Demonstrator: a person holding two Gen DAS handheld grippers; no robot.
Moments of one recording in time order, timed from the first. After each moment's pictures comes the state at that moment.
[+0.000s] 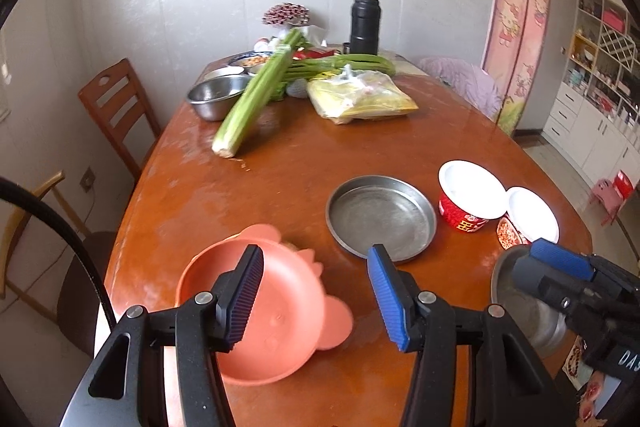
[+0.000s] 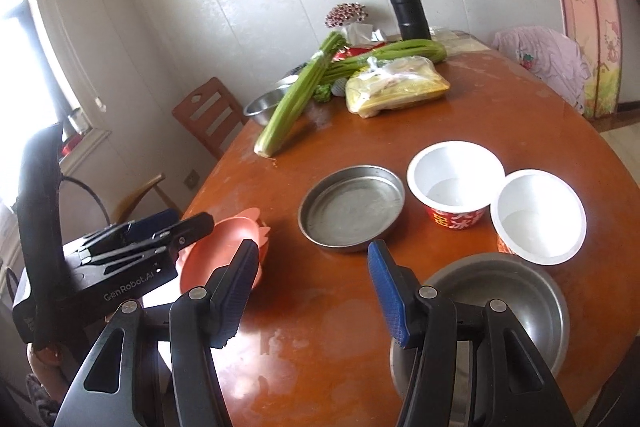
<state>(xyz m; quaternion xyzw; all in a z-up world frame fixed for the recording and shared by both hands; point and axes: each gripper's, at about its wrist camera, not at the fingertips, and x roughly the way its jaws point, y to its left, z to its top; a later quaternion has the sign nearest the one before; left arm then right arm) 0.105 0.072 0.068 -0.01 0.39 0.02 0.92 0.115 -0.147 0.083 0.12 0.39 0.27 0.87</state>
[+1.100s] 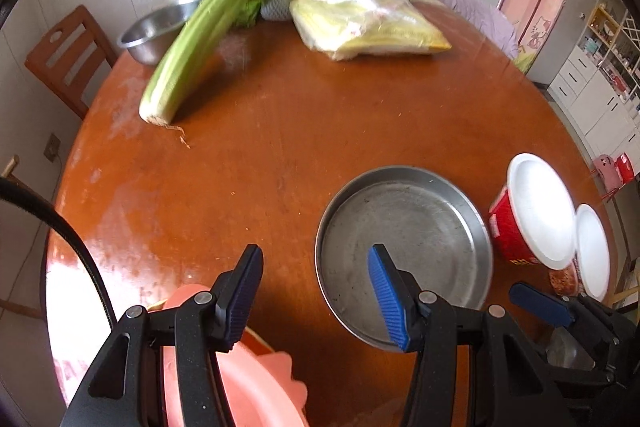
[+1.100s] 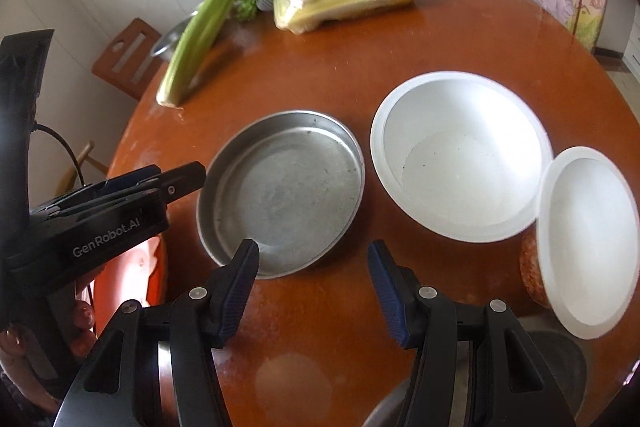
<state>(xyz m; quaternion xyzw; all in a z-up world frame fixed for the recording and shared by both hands) 0.254 0.075 -0.009 -0.03 0.53 0.00 0.85 0.236 -0.108 0.002 0.09 0.55 0.19 0.81</state>
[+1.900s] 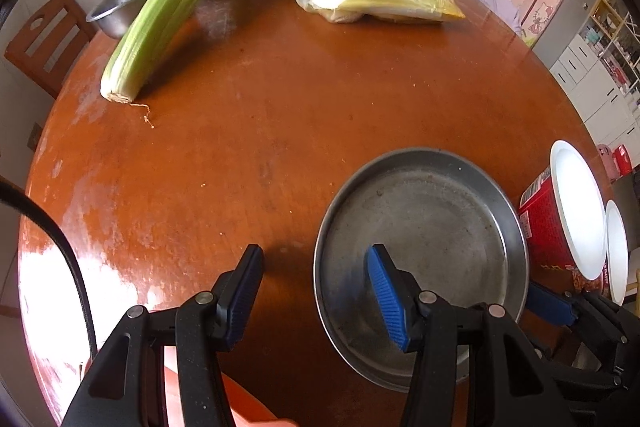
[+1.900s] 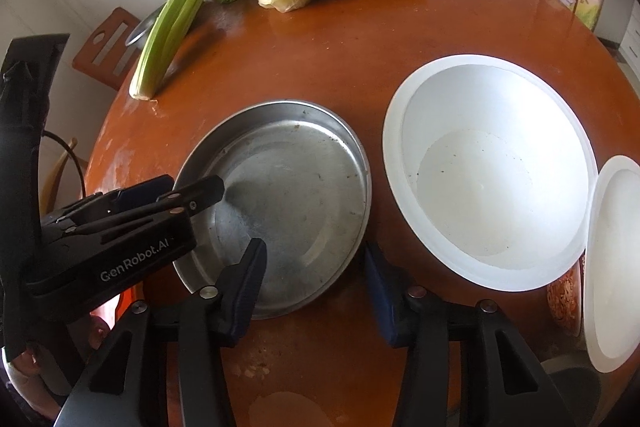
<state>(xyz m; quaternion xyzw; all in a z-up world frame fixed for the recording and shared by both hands) 0.281 0.073 -0.047 -0.03 0.56 -0.01 0.83 0.261 -0.091 -0.022 0.07 0.58 0.17 0.80</state>
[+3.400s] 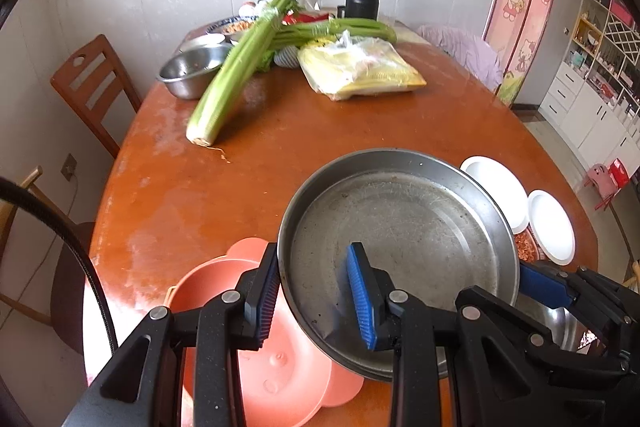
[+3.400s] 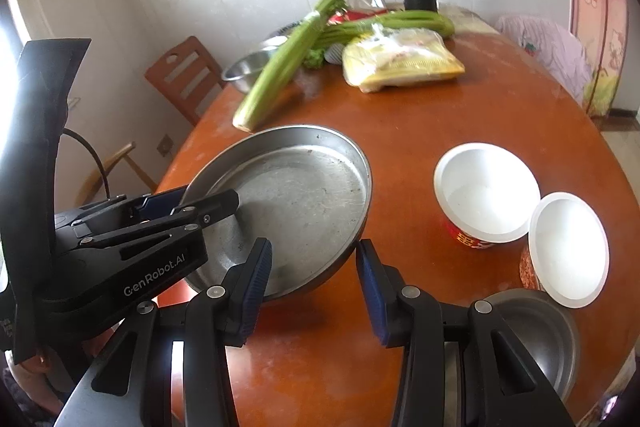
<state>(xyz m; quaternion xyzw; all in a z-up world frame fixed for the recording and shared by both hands) 0.171 0.085 0.056 -0.02 0.45 0.00 0.89 0.166 -0.081 0.076 0.06 0.45 0.24 0.86</state>
